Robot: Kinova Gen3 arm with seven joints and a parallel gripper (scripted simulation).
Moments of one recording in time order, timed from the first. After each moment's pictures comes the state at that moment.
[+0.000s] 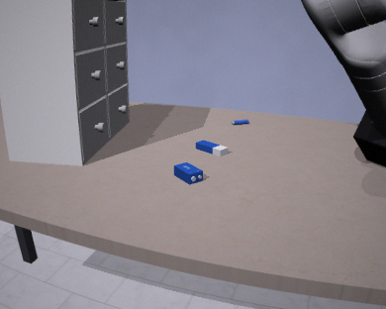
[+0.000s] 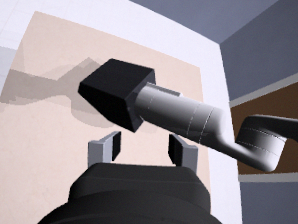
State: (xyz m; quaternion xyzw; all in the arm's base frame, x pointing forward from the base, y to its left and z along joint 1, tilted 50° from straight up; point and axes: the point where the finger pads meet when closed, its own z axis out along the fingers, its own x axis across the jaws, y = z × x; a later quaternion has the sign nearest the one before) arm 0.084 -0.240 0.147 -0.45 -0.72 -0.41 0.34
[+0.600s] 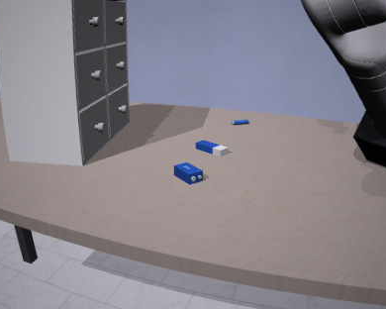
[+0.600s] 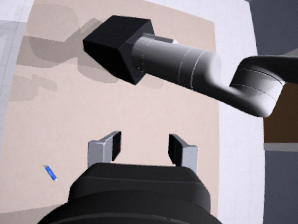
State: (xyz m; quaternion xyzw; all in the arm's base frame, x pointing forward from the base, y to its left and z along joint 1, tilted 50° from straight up) arm 0.136 -0.221 0.229 -0.52 -0.70 -0.43 0.24
